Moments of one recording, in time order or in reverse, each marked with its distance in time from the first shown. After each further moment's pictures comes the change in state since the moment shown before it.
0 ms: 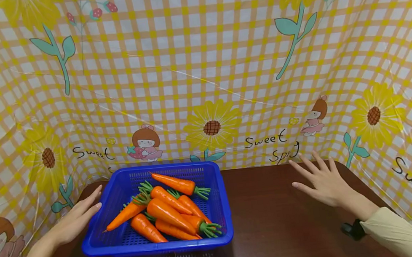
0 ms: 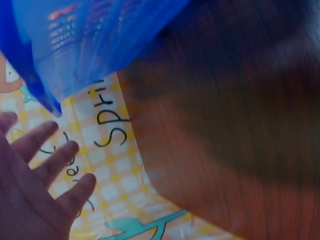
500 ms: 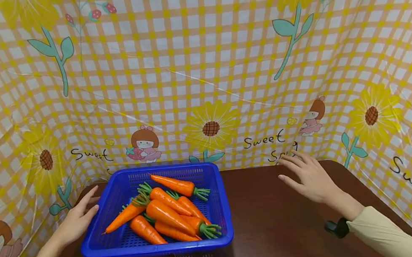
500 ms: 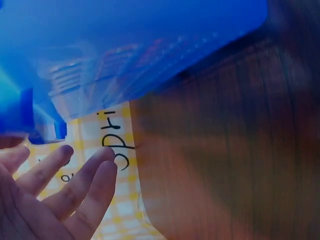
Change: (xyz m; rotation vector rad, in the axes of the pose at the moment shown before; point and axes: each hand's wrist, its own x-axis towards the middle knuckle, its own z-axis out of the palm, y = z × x) left_hand 0.004 -0.002 0.014 -0.011 0.127 -0.054; right_hand 0.021 -0.039 -0.007 0.076 0.243 -0.079
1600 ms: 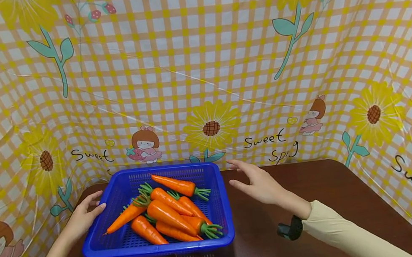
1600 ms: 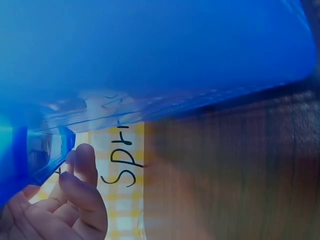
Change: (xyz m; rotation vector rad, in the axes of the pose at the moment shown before) left_hand 0.014 -0.004 0.010 -0.167 0.020 -0.186; right_hand 0.061 -0.123 0.006 0.456 -0.190 0.099
